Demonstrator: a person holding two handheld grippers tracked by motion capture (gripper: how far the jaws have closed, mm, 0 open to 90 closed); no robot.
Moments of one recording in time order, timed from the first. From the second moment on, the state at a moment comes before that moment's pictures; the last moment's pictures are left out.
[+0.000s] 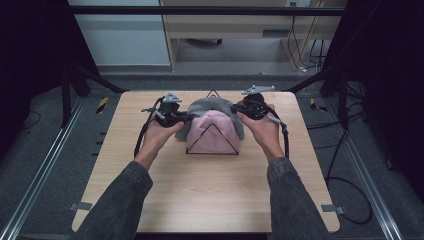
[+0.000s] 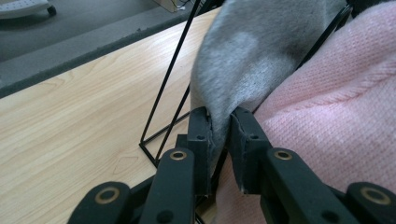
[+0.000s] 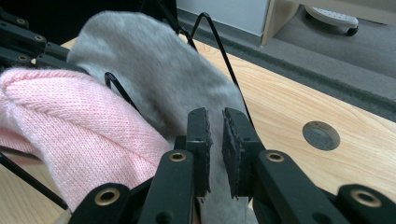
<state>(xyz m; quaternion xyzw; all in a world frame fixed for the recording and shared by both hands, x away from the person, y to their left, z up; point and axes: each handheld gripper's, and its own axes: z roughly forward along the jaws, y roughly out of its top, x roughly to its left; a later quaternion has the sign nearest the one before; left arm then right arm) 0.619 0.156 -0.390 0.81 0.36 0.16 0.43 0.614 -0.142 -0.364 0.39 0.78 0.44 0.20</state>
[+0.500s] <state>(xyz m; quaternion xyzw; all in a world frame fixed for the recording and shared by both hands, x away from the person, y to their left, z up) 0.604 0.172 -0.372 0.81 0.35 0.20 0.43 0.603 -0.152 -0.355 0.40 0.77 0.46 0.20</state>
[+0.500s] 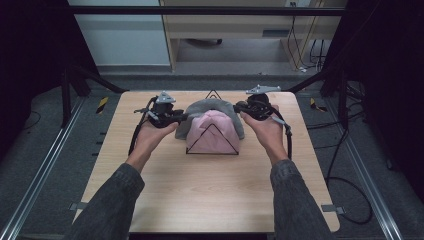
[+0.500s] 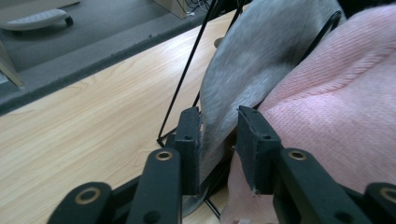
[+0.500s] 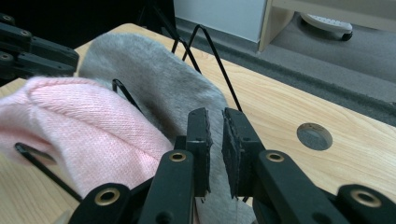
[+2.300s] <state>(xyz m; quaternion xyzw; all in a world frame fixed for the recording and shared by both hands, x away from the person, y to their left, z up) 0.508 0.272 -0.485 0.87 0.38 0.12 0.28 0.491 -0.234 -0.487 0.51 0.77 0.36 0.16</state>
